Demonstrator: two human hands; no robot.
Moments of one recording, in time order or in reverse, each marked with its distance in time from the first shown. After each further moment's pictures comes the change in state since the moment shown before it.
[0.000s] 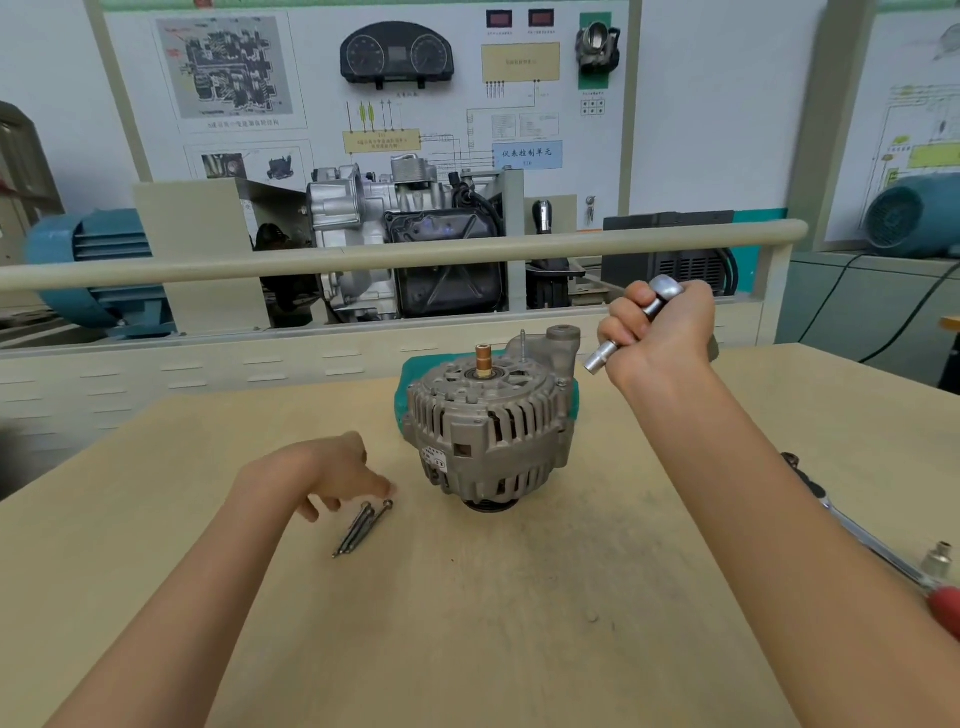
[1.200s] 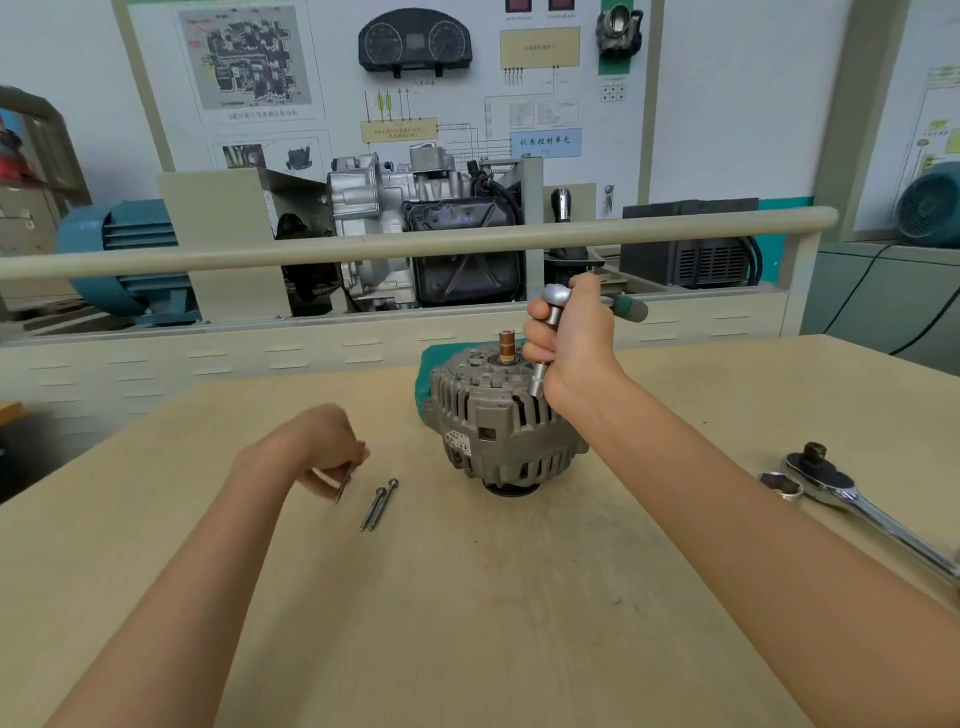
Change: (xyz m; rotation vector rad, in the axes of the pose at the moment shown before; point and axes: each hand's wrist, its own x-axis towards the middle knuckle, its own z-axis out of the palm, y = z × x) left_hand 0.000 -0.025 -0.012 -0.271 0.142 -0.004; right_hand -0.005 0.065 0.010 -0.406 -0.137 0.102
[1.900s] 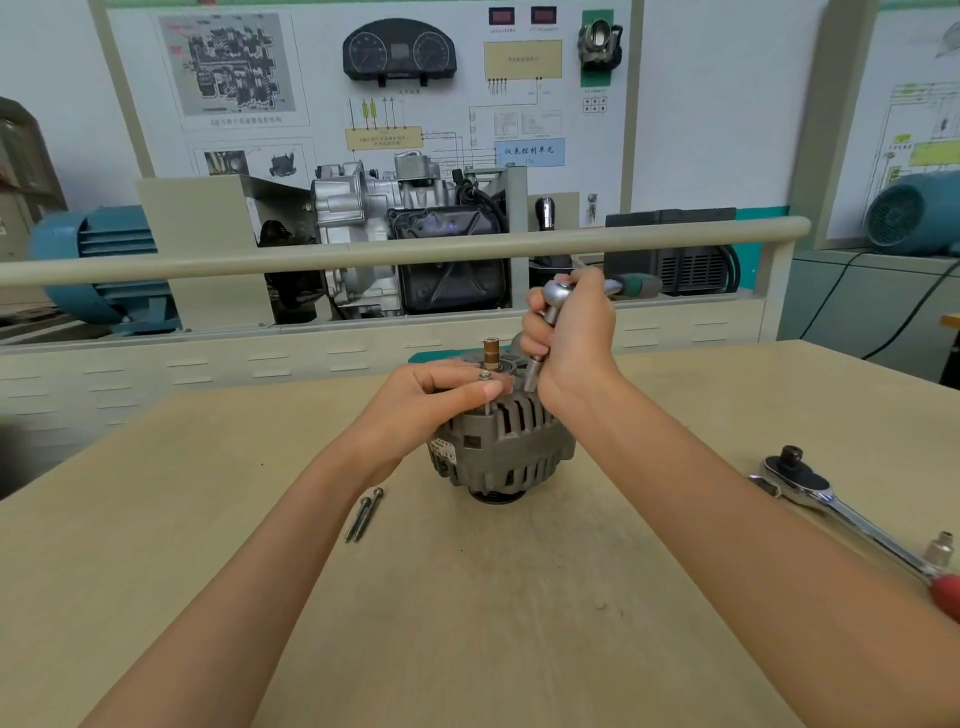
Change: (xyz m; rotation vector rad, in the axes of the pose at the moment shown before) left_hand -0.035 0.065 0.039 -0.701 -0.096 0.818; right_hand -0.008 -0.011 0.000 0.012 0.003 -0.109
